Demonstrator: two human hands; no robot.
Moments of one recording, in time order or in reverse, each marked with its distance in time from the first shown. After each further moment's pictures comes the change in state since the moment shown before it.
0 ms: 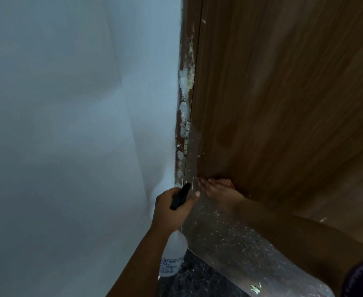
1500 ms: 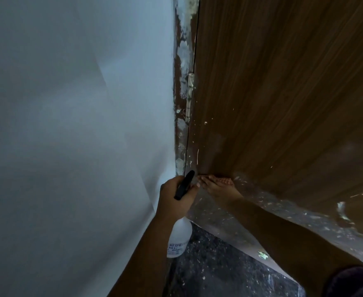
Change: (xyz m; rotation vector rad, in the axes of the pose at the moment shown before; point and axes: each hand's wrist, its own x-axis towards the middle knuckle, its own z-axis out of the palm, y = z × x) left_hand 0.029 -0.089 0.018 0.105 -0.124 -0.062; right_hand 0.048 -0.119 0.078 0.394 -0.141 0.065
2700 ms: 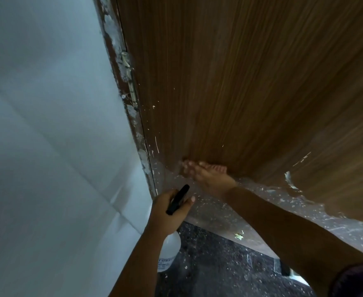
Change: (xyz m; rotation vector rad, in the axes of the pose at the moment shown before) left_hand -0.048 -0.018 0.081 0.045 -0.167 0.034; right_hand -0.090 0.024 0.011 -0.290 0.309 0.093
